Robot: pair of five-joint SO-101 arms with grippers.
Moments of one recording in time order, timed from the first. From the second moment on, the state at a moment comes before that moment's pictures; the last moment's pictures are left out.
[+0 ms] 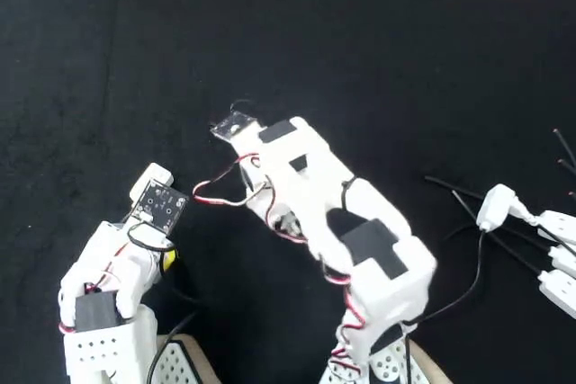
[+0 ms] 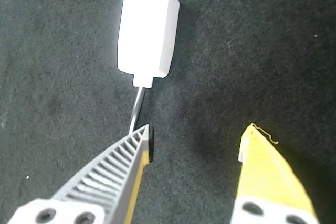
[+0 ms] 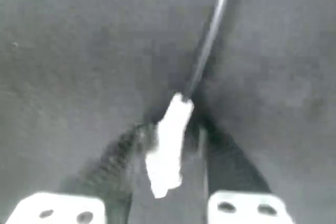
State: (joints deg) left arm -14.6 -103.8 94.7 68.8 -39.8; right arm -29.2 17.8 19.4 71.0 13.7
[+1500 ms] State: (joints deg) left arm -9.1 -103.8 94.7 68.8 -34.7; right arm -28.2 -44.1 58.9 41.8 13.1
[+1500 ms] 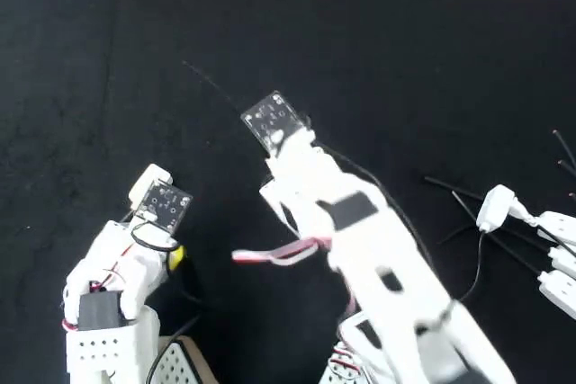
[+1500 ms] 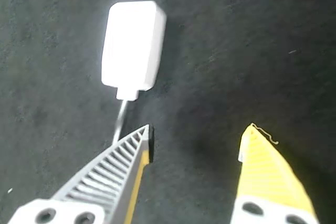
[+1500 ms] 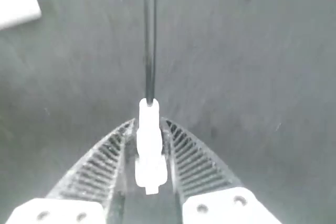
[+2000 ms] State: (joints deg) left arm 2.8 -103.8 95.6 45.1 -4.6; right arm -40.3 -56.0 79.2 5.1 -23.2
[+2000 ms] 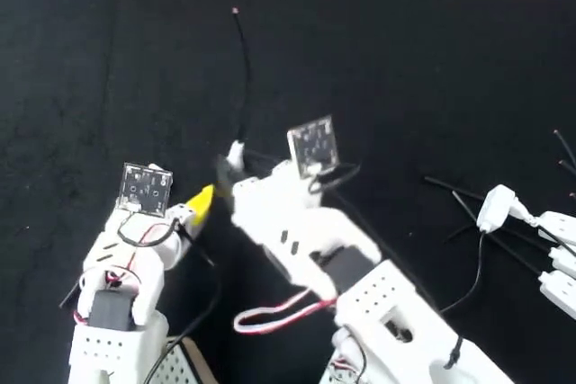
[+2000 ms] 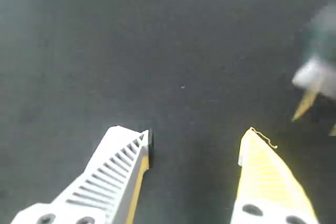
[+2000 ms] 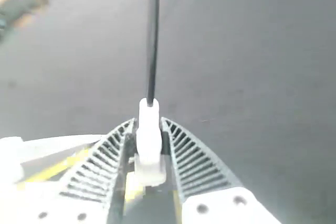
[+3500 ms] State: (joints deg) left arm -3.7 -103.8 91.1 50.1 -0.6; right arm -44.4 -56.6 79.9 14.2 -33.9
